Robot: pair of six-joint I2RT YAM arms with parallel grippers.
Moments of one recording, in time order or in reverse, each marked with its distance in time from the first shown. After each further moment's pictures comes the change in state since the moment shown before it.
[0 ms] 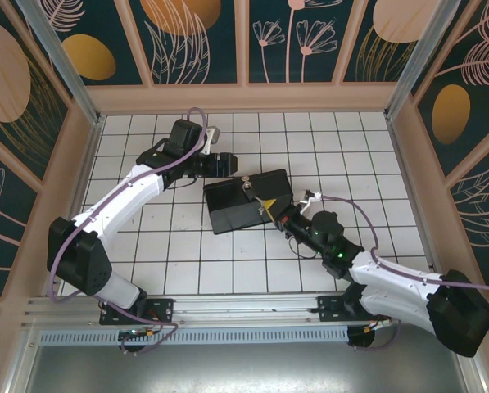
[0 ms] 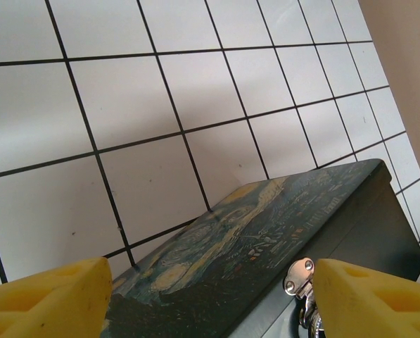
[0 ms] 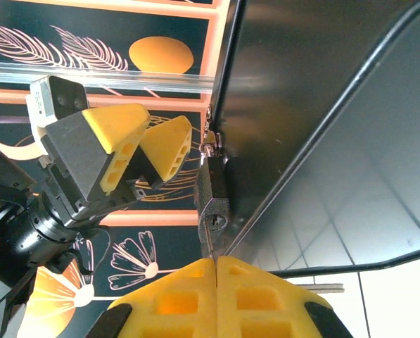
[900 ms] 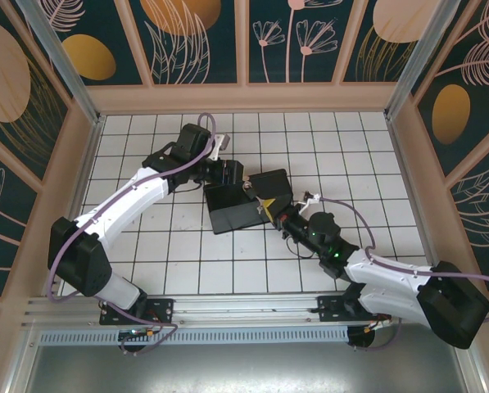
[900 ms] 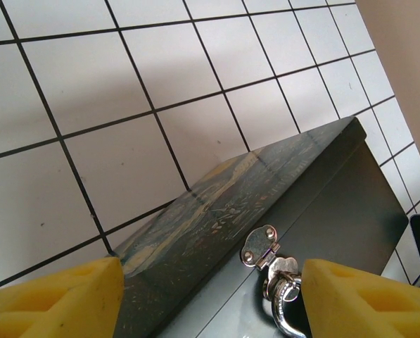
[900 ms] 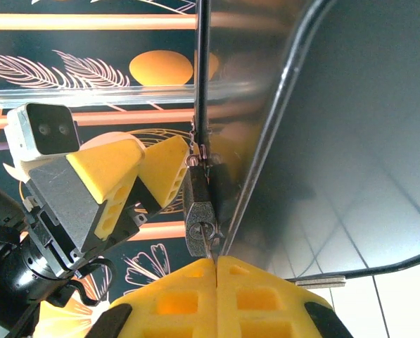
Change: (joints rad) left arm -0.061 -0.001 -0.005 -0.017 0.019 0.034; right arm 0.012 0.071 -0.016 0.096 0.038 0.090
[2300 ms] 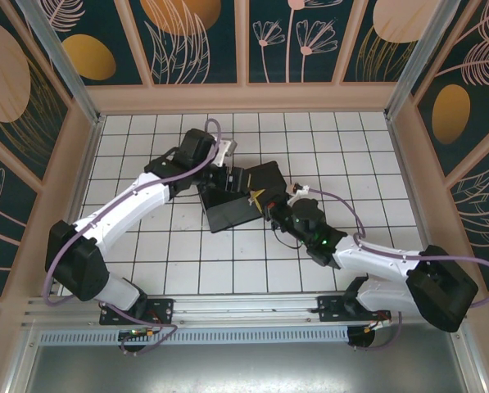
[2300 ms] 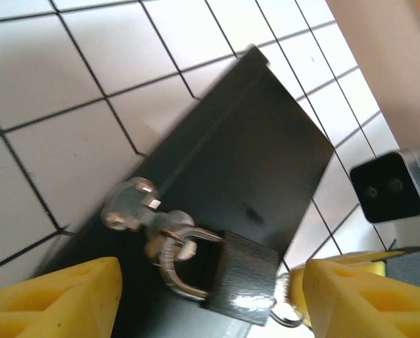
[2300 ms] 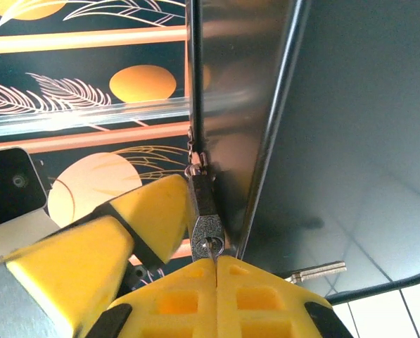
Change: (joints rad) left arm -0.022 -0.029 -0.029 0.027 0.048 0.026; right arm 0.025 0.133 0.181 -0.129 0.064 0.066
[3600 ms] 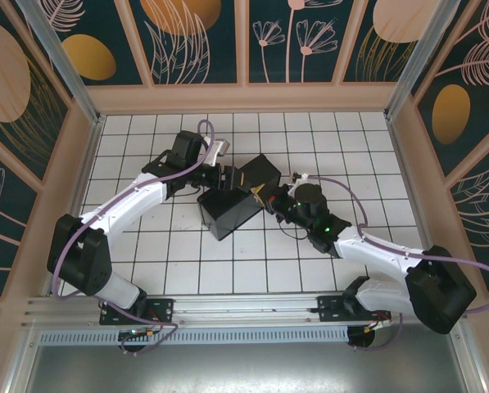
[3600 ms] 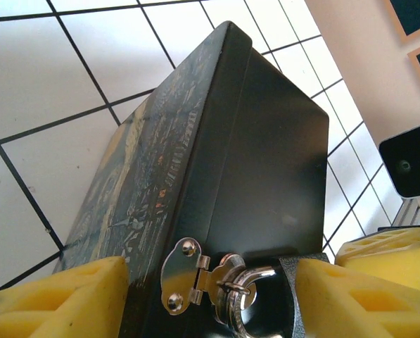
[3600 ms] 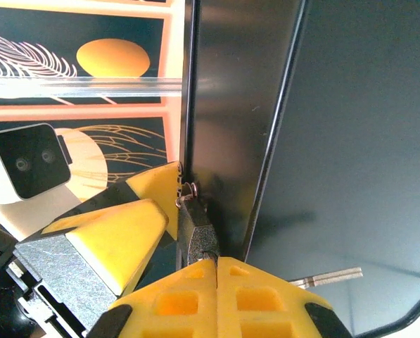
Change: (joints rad) left arm 0.074 0.030 -0.120 0.170 0.155 0.020; right arm -0.117 0.029 0.099 -0.154 -0.204 -0.167
